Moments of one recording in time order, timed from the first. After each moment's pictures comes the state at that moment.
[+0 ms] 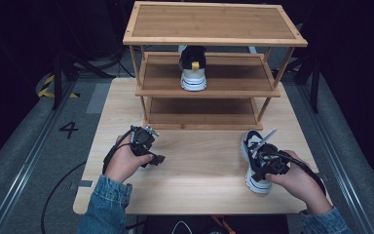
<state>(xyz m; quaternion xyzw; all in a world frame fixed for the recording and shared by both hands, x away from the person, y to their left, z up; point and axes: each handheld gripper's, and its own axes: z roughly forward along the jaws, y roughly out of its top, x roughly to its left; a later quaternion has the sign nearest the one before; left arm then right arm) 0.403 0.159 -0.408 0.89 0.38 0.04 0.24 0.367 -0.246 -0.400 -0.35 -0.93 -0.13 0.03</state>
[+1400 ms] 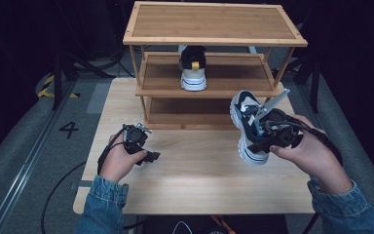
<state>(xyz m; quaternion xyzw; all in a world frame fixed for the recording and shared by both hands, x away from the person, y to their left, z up) 0.403 0.177 -0.406 0.87 0.41 0.06 0.25 0.364 -0.211 -0.255 -0.26 -0.94 -0.21 -0.04</state>
